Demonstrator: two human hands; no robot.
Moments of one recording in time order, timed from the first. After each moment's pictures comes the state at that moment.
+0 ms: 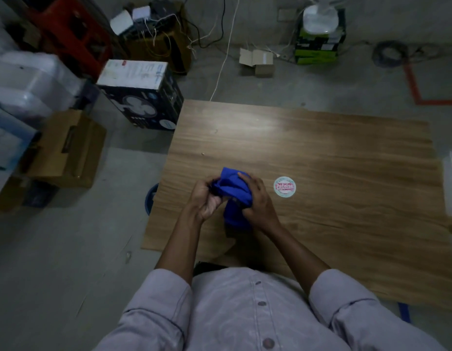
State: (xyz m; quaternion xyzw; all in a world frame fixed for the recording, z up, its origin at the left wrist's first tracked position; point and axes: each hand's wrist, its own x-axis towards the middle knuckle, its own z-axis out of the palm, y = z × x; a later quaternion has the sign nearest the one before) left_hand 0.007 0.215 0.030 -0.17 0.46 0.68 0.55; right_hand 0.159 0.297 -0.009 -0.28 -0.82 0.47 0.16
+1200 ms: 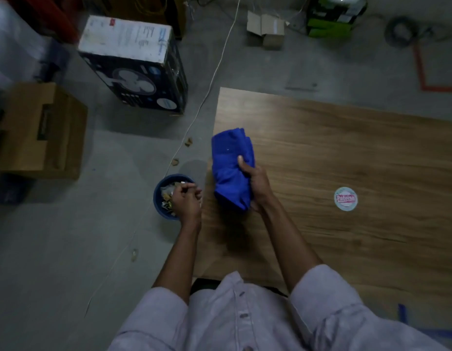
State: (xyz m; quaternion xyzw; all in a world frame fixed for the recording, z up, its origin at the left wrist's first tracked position) left_hand -0.189 0.114 -0.036 -0.16 0.75 0.59 0.26; right_hand -0.105 0.249 -0.009 -0.43 -0.26 0.84 0.18
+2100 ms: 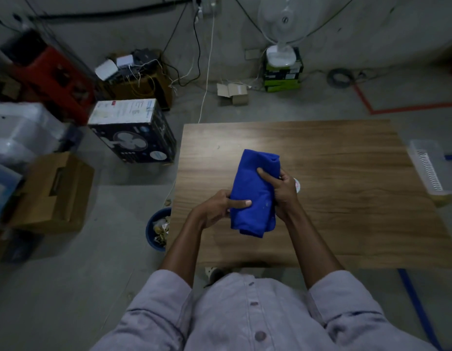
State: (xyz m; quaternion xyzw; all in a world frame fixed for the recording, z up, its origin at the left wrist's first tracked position) left_hand -0.013 0.149 0.087 0.26 0.60 0.39 0.65; right_hand 0.139 0.257 0.084 -0.40 -0.36 0.77 0.33
